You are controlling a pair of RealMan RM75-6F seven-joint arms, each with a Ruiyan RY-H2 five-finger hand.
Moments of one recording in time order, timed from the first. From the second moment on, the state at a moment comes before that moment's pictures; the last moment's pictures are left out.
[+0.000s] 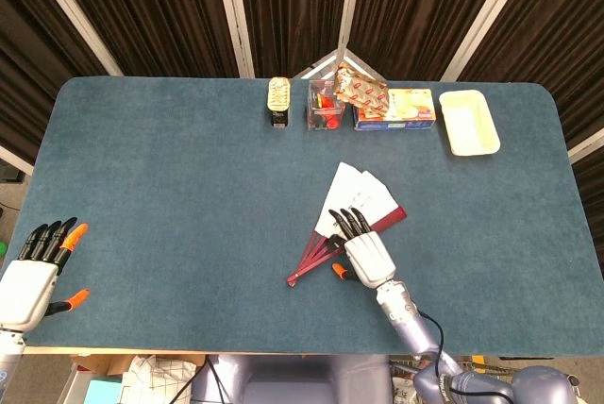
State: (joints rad) left arm -0.11 -1.15 0.02 -1.58 1.62 1.48 0.08; right arm 0.51 -1.95 0.09 -0.97 -1.60 1.22 0.03
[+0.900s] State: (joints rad) left arm -0.11 -1.15 0.03 -1.59 1.61 1.47 0.08; right arm 0.52 -1.93 0.08 -1.02 -1.59 1.24 0.02
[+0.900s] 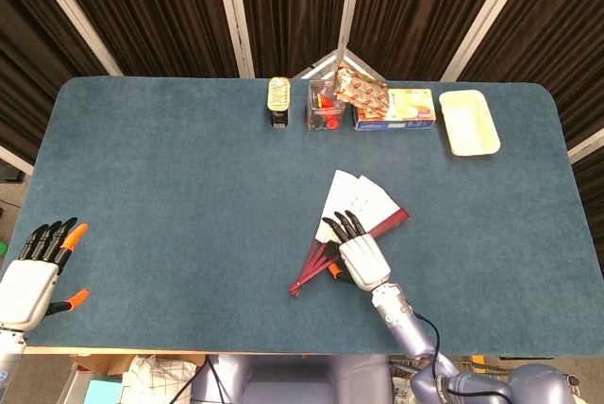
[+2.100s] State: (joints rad) left arm -0.34 -1.17 -0.17 -1.72 1.49 1.27 0.23; right arm 0.65 -1.63 0.44 -1.77 -1.18 1.16 -0.43
